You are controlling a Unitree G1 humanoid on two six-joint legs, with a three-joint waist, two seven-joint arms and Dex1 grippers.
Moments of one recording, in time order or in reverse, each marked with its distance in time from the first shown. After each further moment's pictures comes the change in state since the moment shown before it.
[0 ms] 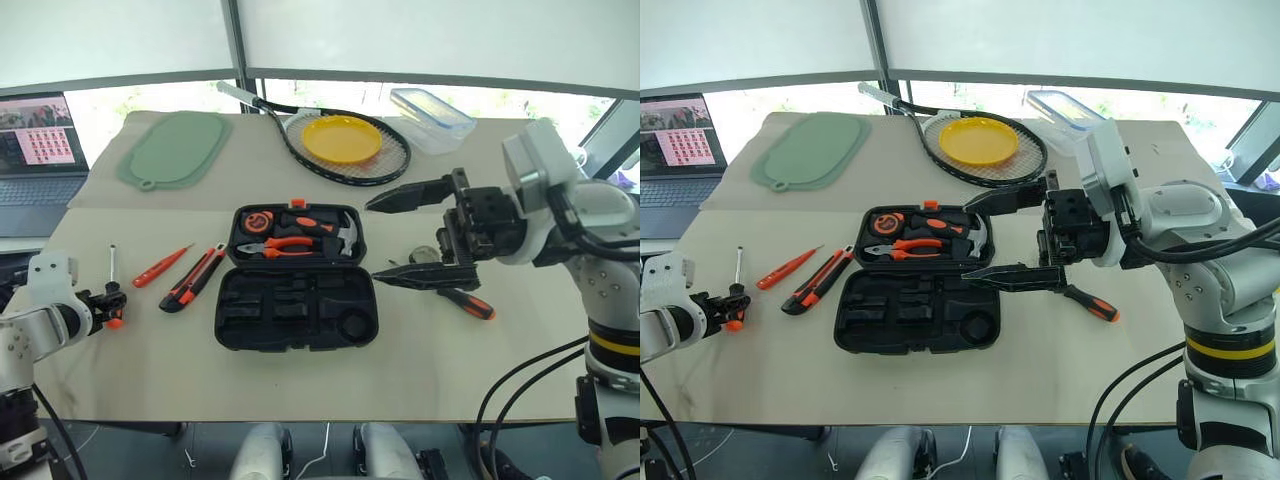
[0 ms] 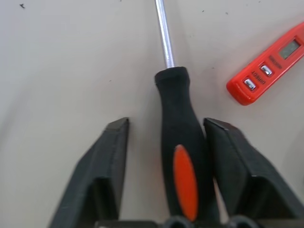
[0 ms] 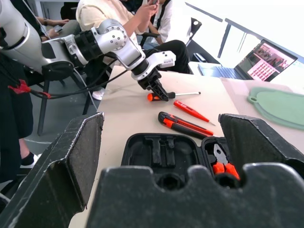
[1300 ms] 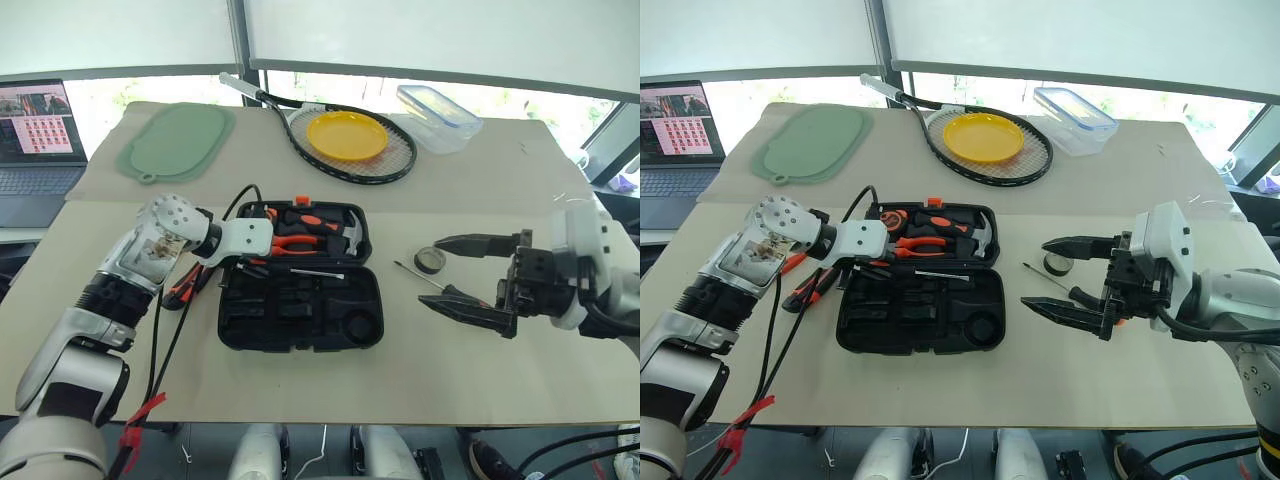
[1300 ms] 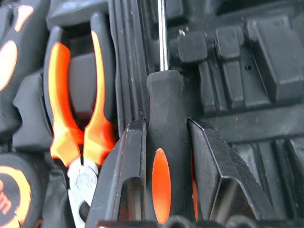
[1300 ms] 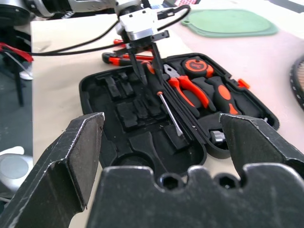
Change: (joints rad) left arm -0.622 0.005 -0.971 0.341 0.602 -1.157 -1.240; right arm 0.552 -0.153 -0.304 -0.217 0.001 -0.009 -0.226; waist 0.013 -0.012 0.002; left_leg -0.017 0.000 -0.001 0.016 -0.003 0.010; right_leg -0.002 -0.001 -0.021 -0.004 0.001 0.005
